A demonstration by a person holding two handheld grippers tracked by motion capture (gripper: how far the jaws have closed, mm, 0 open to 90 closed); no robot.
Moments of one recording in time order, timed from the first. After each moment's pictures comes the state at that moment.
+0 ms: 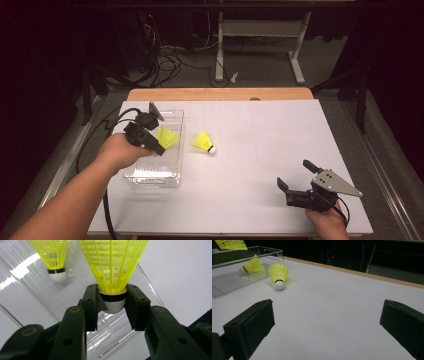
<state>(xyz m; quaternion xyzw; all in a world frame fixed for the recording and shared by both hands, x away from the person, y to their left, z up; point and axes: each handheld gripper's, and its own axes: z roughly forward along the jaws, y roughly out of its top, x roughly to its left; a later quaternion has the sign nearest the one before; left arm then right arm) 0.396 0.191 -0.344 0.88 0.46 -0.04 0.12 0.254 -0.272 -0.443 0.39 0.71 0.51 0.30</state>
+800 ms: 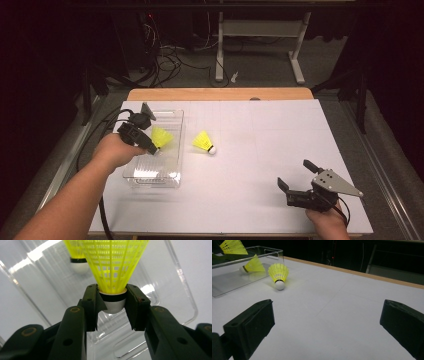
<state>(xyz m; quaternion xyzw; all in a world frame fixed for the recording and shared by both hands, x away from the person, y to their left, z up) 0.407 0.216 -0.360 0.86 0.50 -0.03 0.10 0.254 -0.273 -0.443 0.38 0.71 0.51 0.30</state>
